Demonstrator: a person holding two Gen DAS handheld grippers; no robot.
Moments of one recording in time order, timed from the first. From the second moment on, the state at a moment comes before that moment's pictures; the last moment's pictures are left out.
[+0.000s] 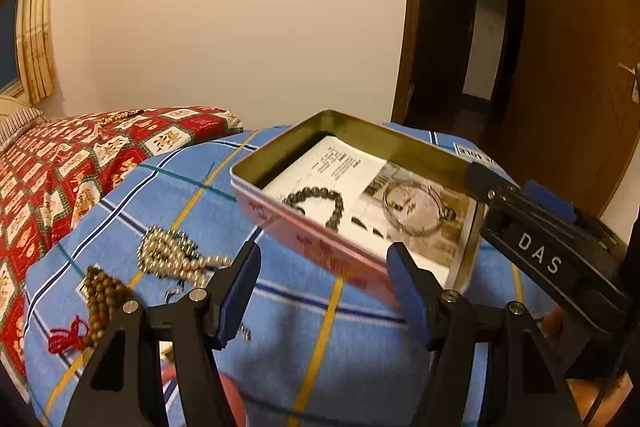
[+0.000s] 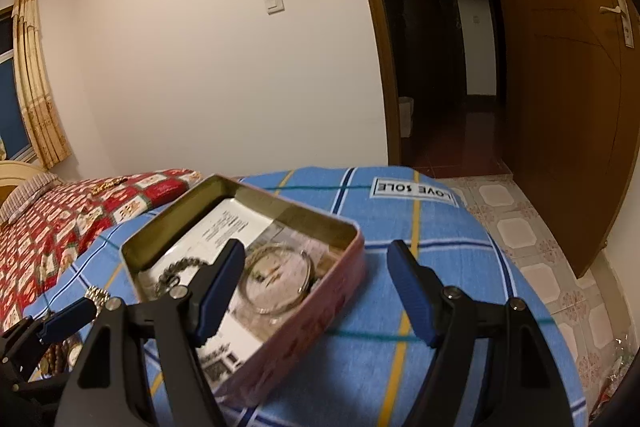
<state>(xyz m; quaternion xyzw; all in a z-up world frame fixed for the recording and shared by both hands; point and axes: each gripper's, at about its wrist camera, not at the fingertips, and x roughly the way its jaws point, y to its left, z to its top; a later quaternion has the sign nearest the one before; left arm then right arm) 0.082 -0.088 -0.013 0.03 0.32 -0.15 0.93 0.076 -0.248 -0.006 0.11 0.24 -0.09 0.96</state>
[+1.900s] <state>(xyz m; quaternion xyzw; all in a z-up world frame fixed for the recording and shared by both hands) 0.031 0.120 -0.030 -0.07 0.34 0.03 0.94 0.037 -0.068 -0.037 0.01 0.38 0.18 0.91</state>
